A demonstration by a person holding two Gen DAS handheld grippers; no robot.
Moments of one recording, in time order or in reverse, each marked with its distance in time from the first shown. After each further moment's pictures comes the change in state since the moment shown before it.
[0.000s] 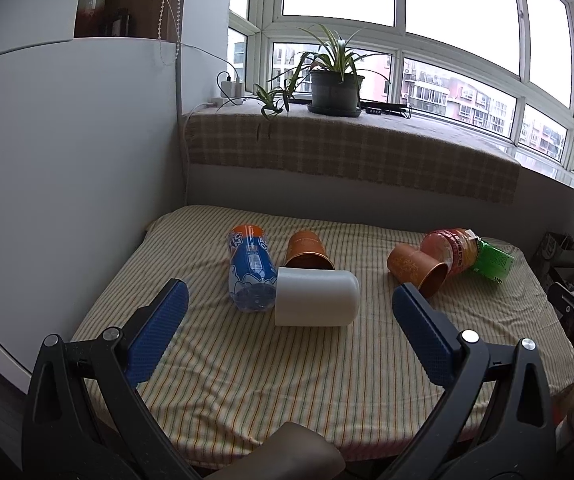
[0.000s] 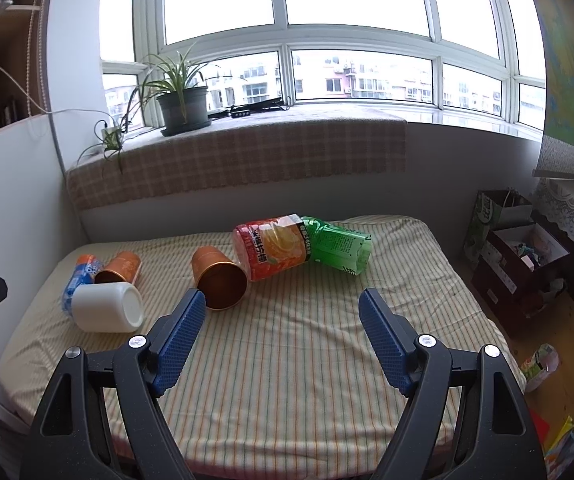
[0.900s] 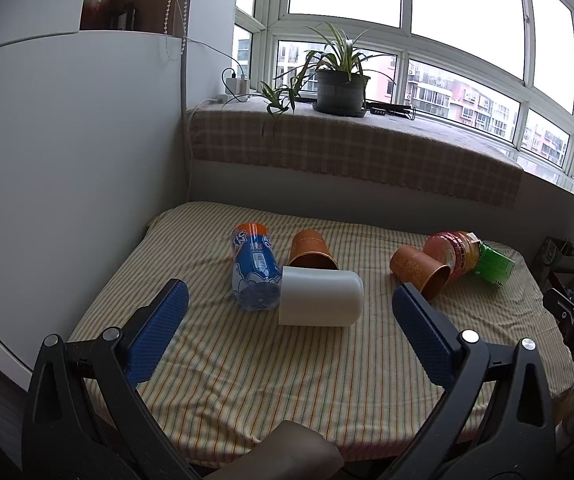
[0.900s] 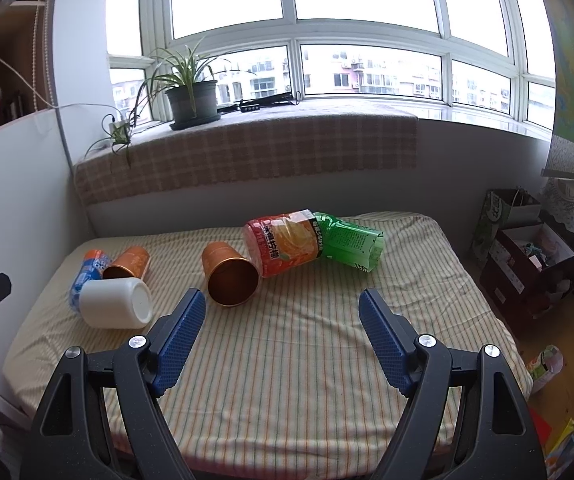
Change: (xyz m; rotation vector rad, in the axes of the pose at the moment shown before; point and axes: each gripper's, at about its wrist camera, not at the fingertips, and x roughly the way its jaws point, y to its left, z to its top) left arm 0.002 0.005 -0.002 -0.014 0.006 -0.001; right arm 0.003 0.007 0.002 -0.011 0.022 0.025
